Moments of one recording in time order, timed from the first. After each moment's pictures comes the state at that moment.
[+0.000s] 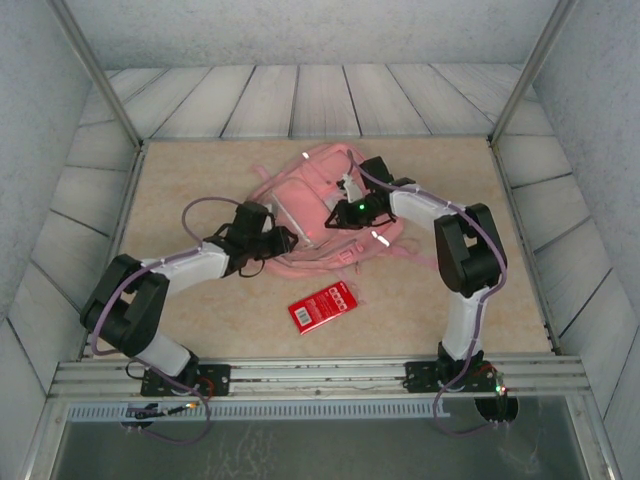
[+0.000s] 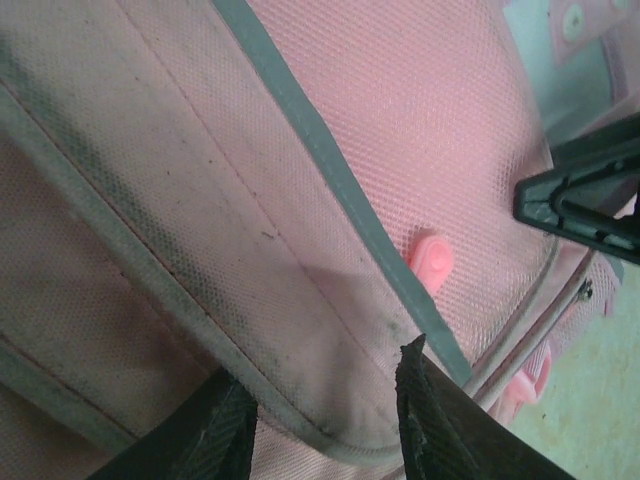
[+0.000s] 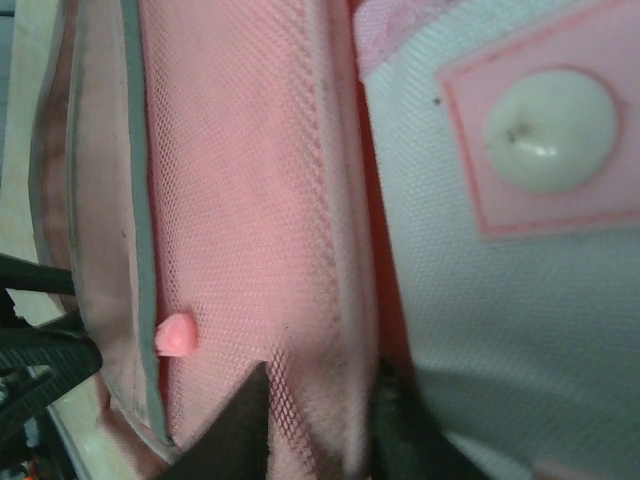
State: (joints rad) left arm -0.57 1.54 0.76 0.04 0.28 -0.77; right arm 0.40 1.94 1.35 -0.49 -0.55 0.25
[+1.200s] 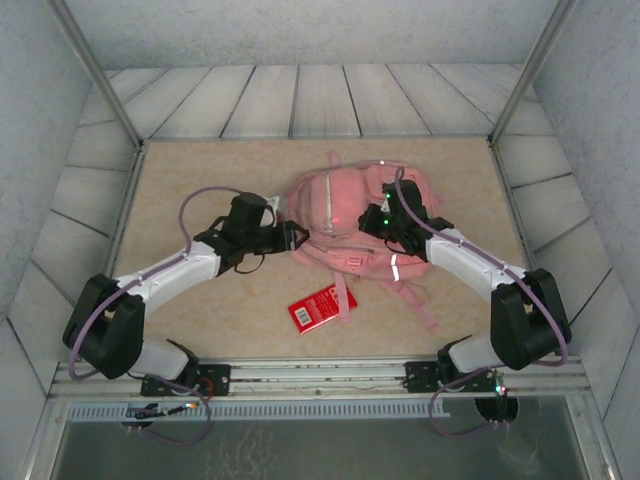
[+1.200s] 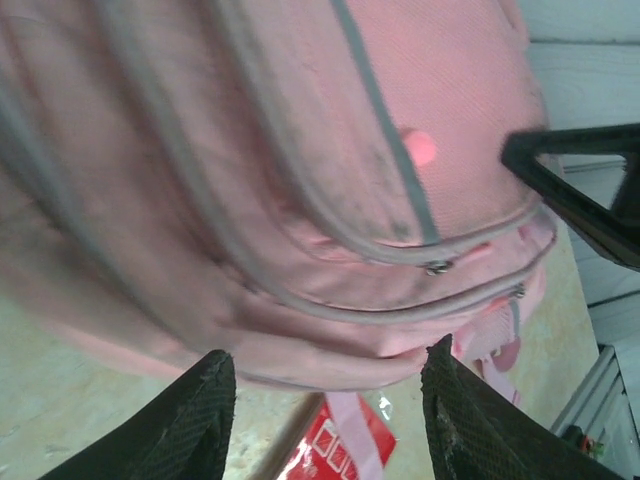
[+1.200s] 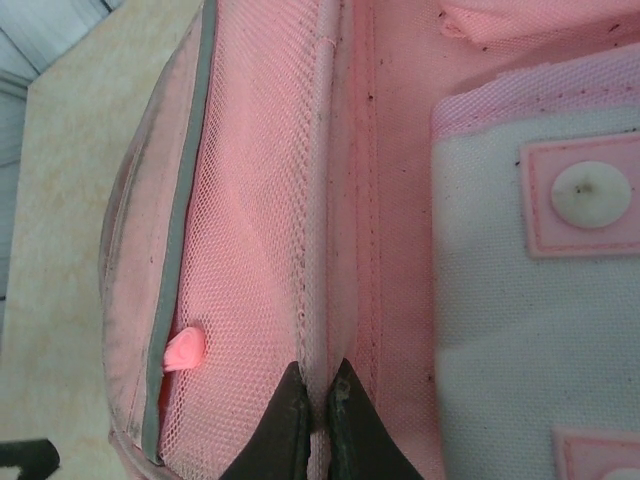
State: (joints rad) left arm -0.63 1.42 0.86 -0.11 0.40 -0.69; right arm 0.42 1.40 0.89 -0.20 -0.09 0.74
